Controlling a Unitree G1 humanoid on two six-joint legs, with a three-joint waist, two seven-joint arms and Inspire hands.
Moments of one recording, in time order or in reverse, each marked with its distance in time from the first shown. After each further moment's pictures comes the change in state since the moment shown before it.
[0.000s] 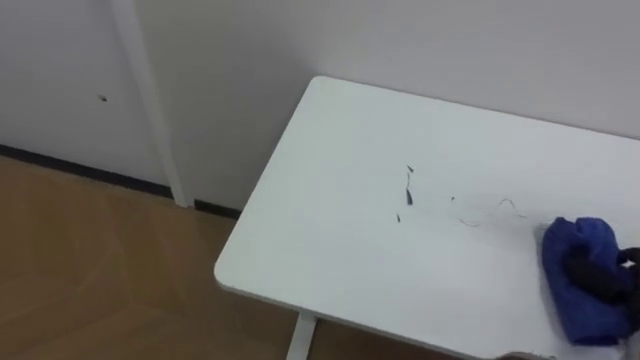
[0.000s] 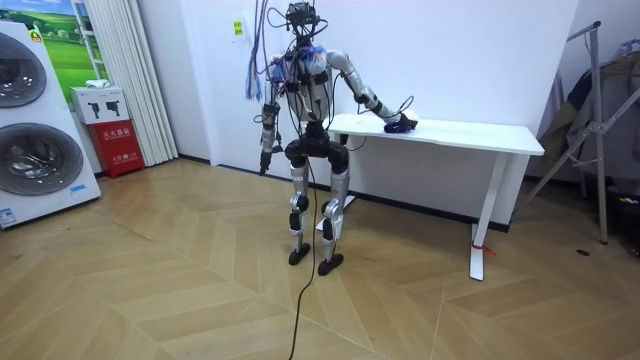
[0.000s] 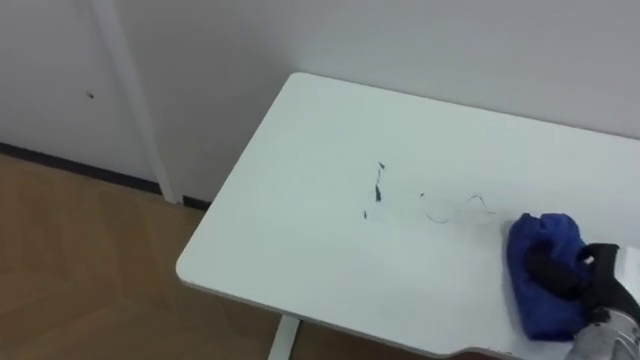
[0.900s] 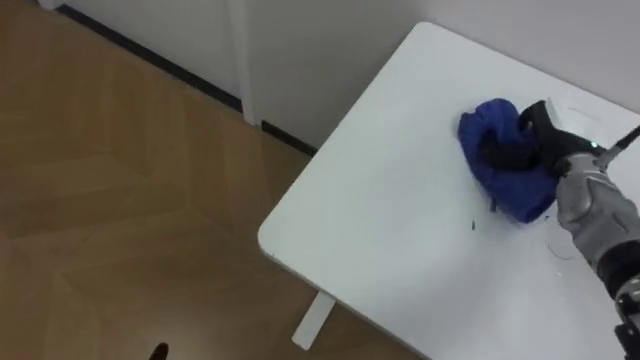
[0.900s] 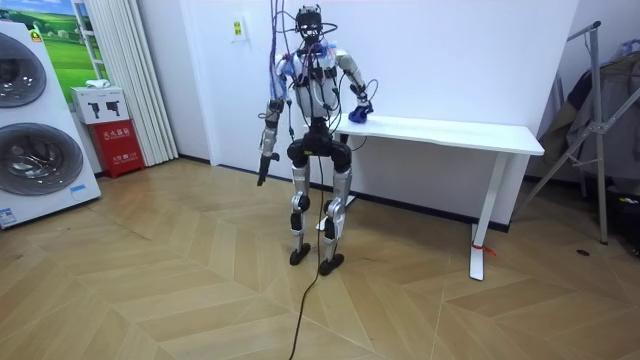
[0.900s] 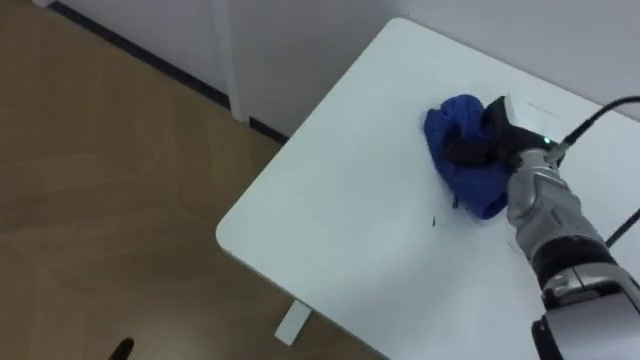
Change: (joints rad) left arm -0.139 0.067 -0.109 0.050 -0.036 0.001 -0.050; right arm -0.469 -0.046 0.425 0.073 0.021 0.036 0.121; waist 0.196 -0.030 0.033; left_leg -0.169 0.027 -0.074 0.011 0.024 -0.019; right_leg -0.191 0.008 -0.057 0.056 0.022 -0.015
